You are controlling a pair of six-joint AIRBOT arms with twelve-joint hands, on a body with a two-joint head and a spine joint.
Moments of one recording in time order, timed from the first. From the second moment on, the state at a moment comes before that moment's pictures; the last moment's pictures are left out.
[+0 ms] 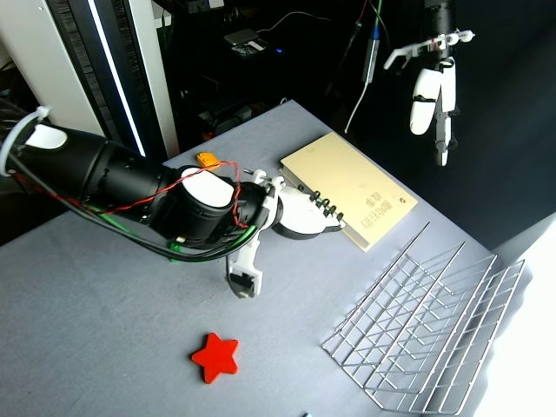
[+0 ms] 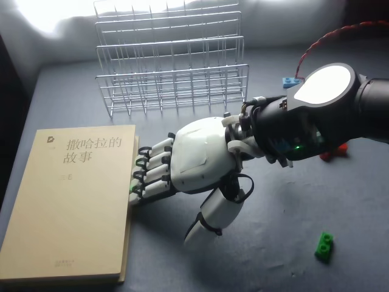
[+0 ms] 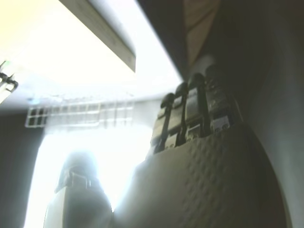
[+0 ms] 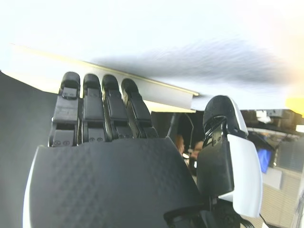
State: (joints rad) left arm 0.65 -0.64 1.24 2.29 -0.22 -2.34; right arm -0.30 -1.60 1.61 -1.84 0.55 0.36
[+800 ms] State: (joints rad) left arm 0.73 -0.62 1.22 2.29 -0.14 -2.70; right arm -0.28 -1.66 1.66 -1.84 0.54 0.36
